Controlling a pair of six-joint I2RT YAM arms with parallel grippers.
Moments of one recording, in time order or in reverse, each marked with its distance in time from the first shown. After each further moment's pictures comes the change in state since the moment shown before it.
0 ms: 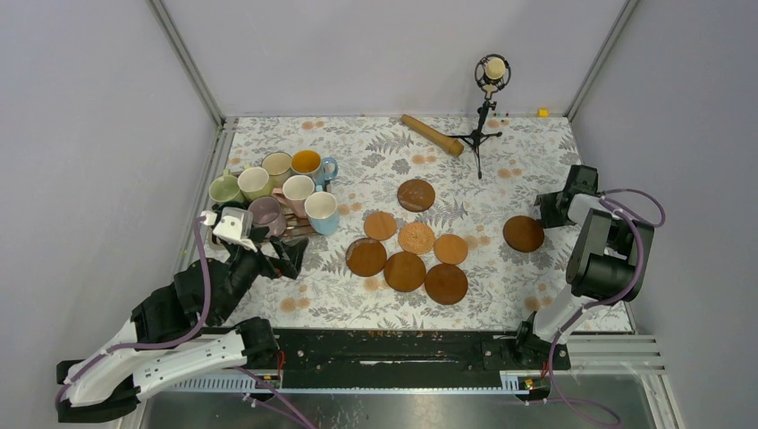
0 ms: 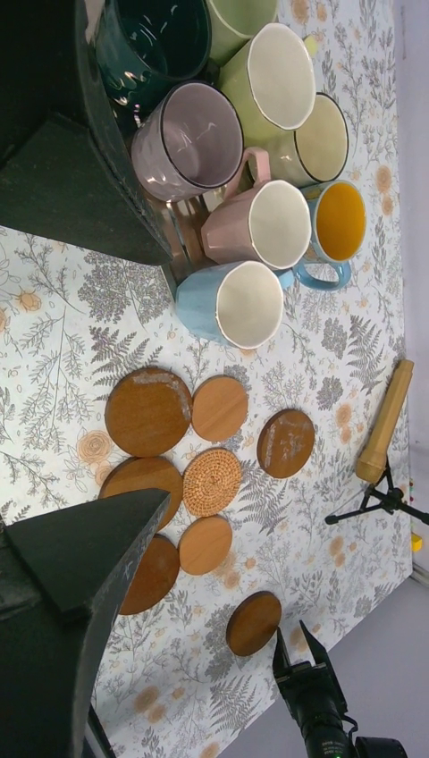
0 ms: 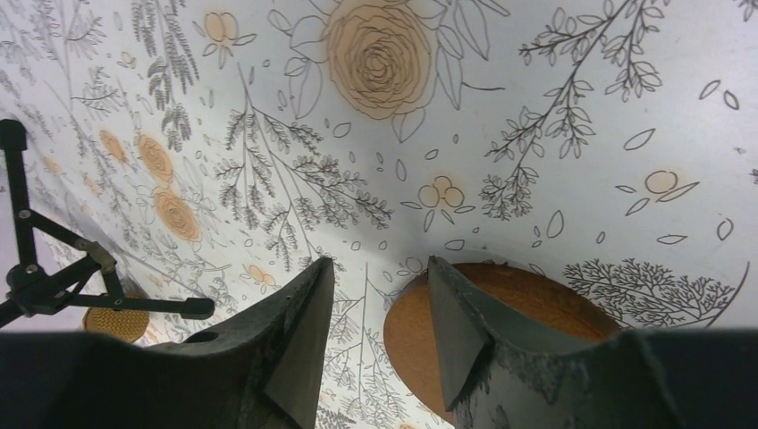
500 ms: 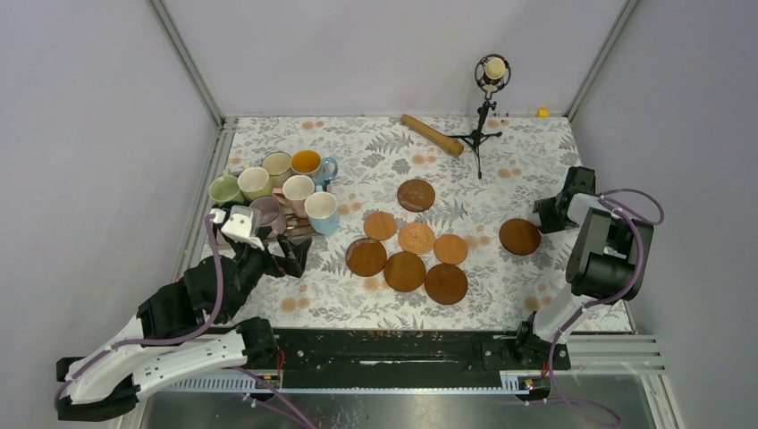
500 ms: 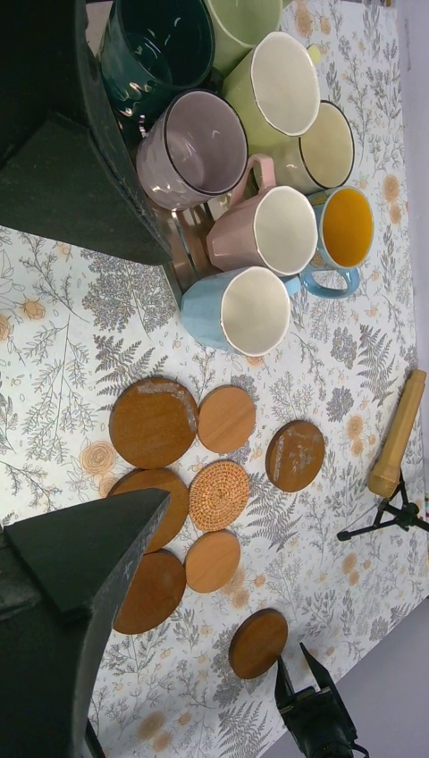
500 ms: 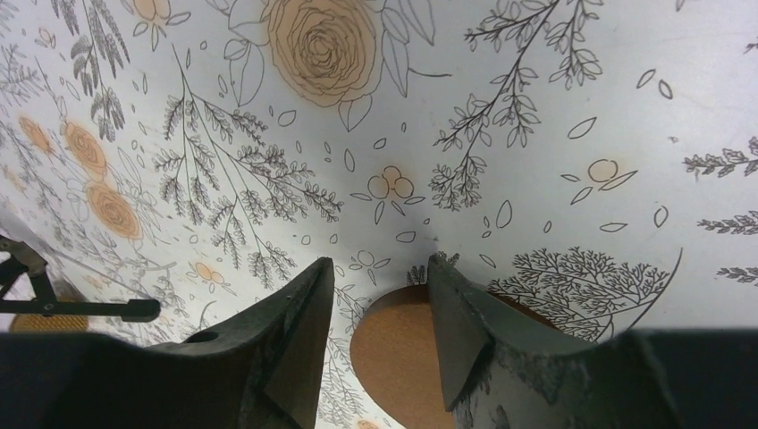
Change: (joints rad) left arm 0.000 0.037 -0.005 0.000 -0.019 0.004; right arm 0.004 0.011 0.003 -0.070 0.024 -0.043
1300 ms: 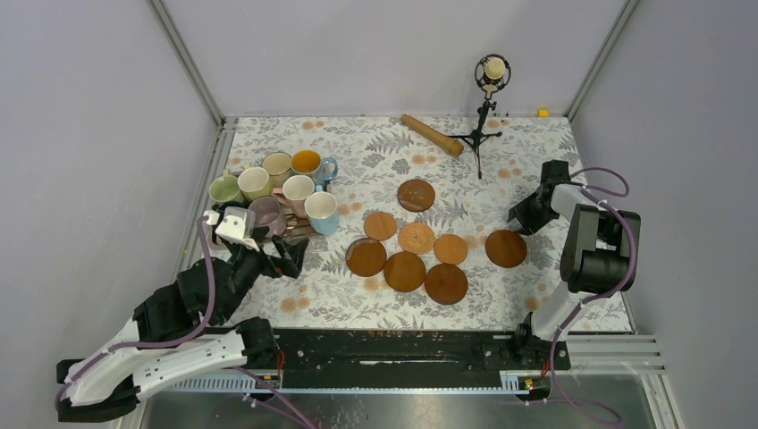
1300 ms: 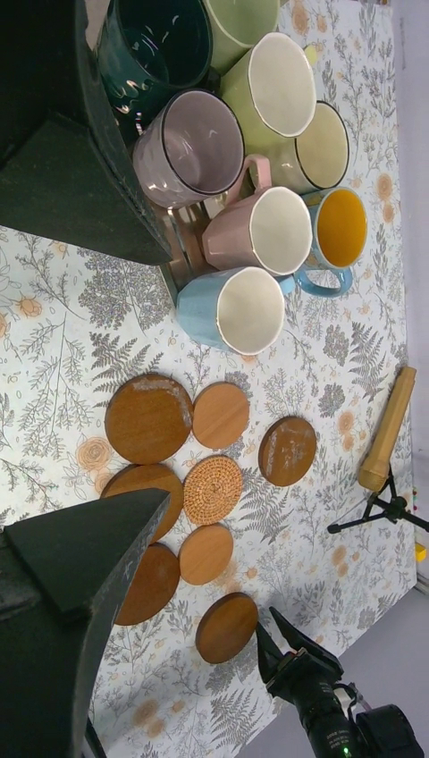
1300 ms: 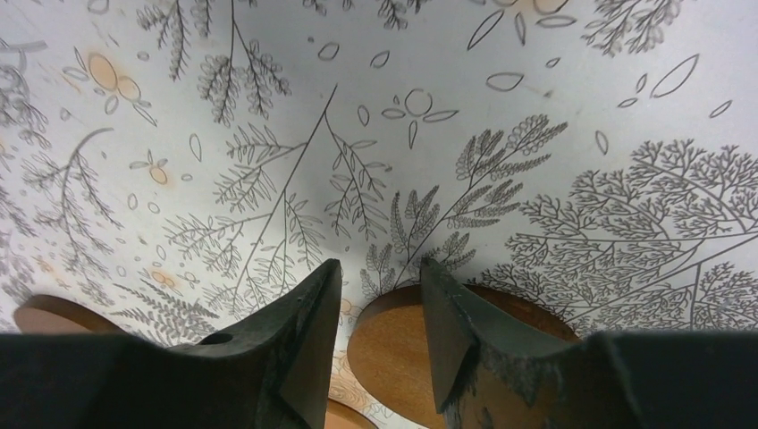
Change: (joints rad) left arm 0.000 -0.025 -0.001 0.003 0.002 0.003; right arm 0.143 0.031 0.067 -0.172 -0.089 -0.270
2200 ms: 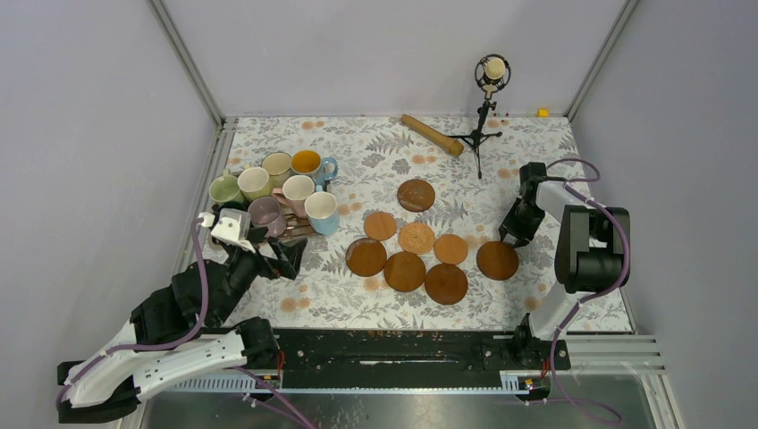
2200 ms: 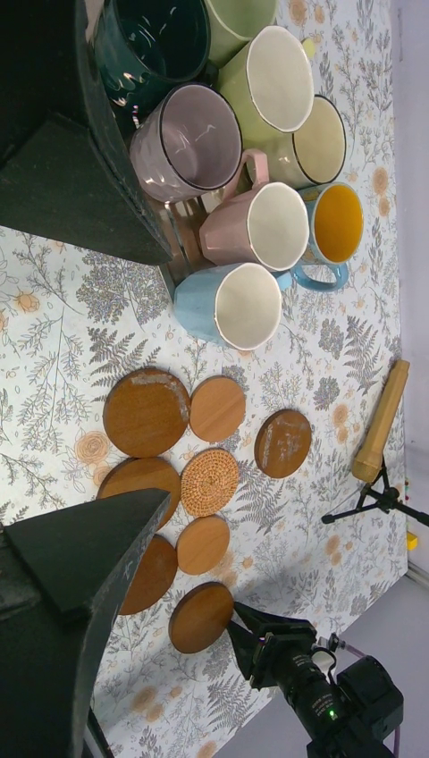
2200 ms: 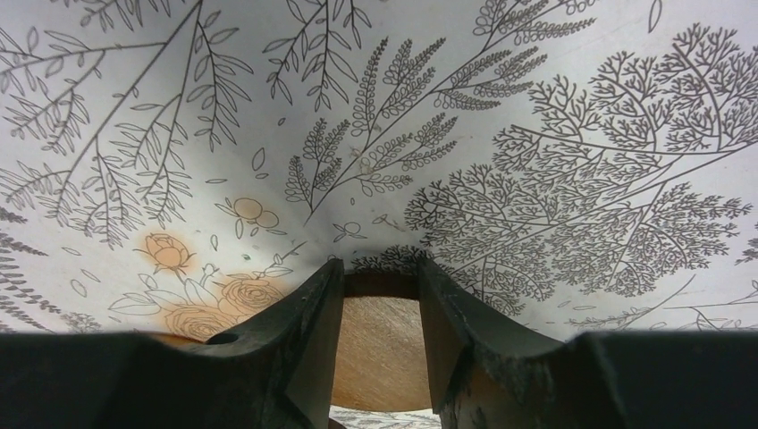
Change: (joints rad) left arm 0.000 -0.030 -0.005 0.003 0.010 0.000; right arm 0.132 0.005 0.025 -0.217 0.093 -0.256
